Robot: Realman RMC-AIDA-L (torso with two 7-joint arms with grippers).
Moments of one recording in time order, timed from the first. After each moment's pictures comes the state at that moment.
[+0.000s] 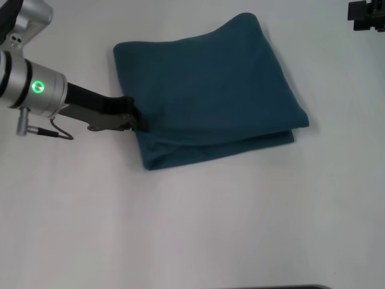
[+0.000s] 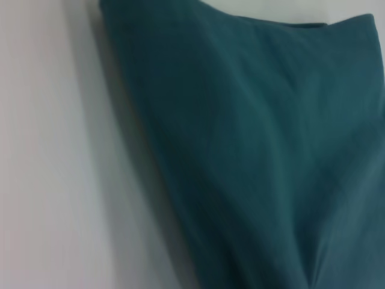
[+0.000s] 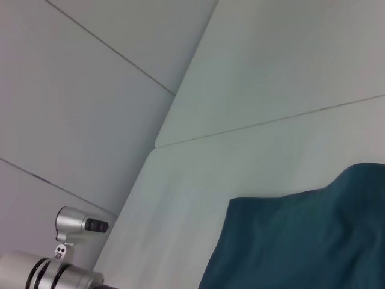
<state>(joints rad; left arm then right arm) -0.77 -2.06 -2.25 -0.64 -0.74 1.39 -2.66 0.63 1.84 -0.47 -0.82 -2.17 -1.82 2.39</state>
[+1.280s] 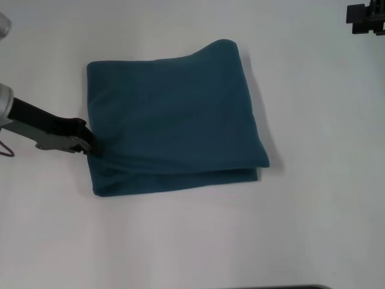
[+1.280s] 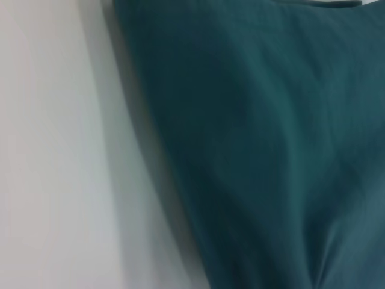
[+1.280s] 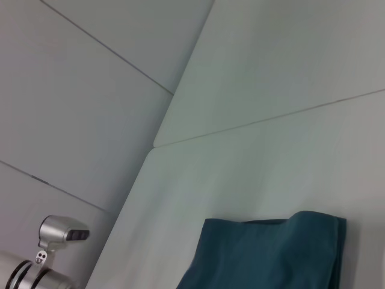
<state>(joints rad) -0.72 -1.97 -2.25 -0.67 -0.67 1.56 -2.61 0.63 1.84 -0.47 -0.81 -2.17 -1.81 2.39</state>
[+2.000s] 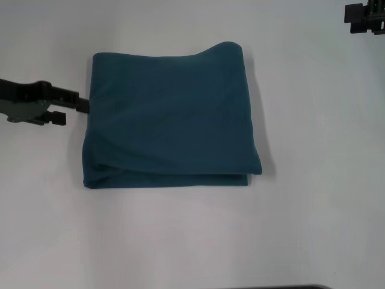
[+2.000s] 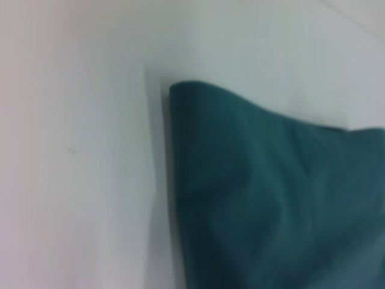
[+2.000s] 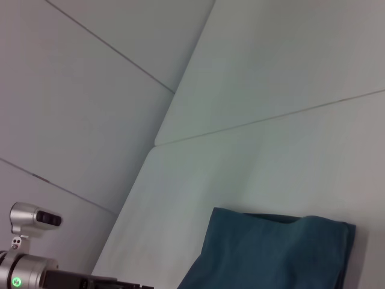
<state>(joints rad) -0.65 -1.97 -2.46 -0.84 -0.68 1.61 -2.63 0.63 1.84 -0.47 -0.81 -2.17 -1.81 2.39</state>
